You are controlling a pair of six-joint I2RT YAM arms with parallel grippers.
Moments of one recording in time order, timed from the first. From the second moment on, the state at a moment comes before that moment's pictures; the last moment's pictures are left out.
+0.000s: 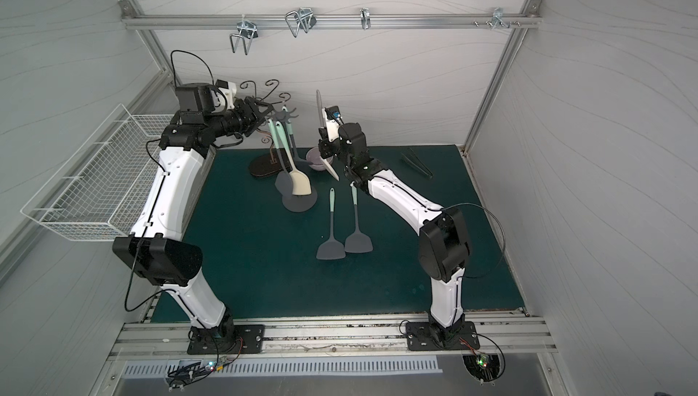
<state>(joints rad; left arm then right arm) -0.02 1.77 2.08 -0.69 0.58 -0.71 0.68 1.87 1.70 0.09 0.03 0.06</state>
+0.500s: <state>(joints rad) 0.01 1.40 1.68 -0.72 0.43 -0.50 0.68 1.37 1.20 -0.03 -0.09 0.14</state>
